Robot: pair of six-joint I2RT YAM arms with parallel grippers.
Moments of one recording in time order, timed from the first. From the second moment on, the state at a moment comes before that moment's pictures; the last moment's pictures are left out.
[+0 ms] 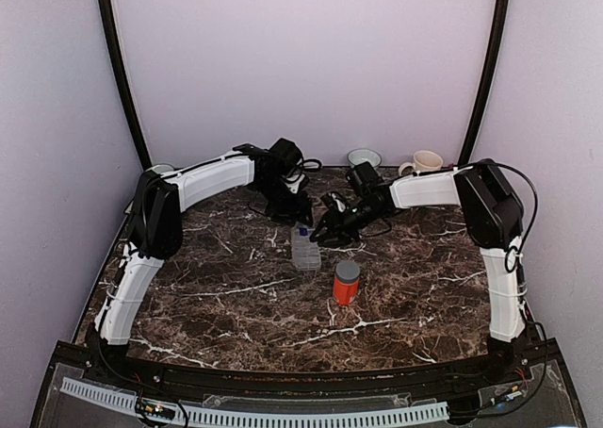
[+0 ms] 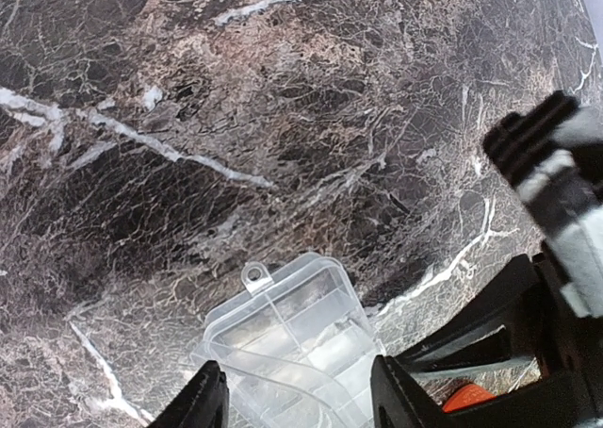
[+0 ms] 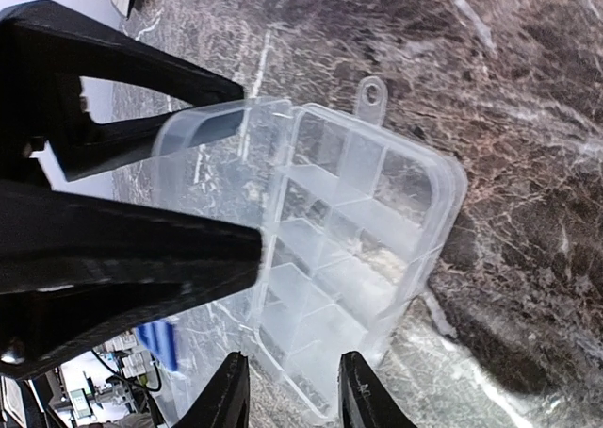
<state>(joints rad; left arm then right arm) -0.66 2.46 2.27 -0.97 0.27 -0.36 0.58 2.18 1.54 -0.37 -0.76 0.53</state>
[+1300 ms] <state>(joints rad) -0.66 2.45 2.22 -0.90 0.30 -0.37 0.59 2.13 1.54 -0.38 -0.72 0.54</state>
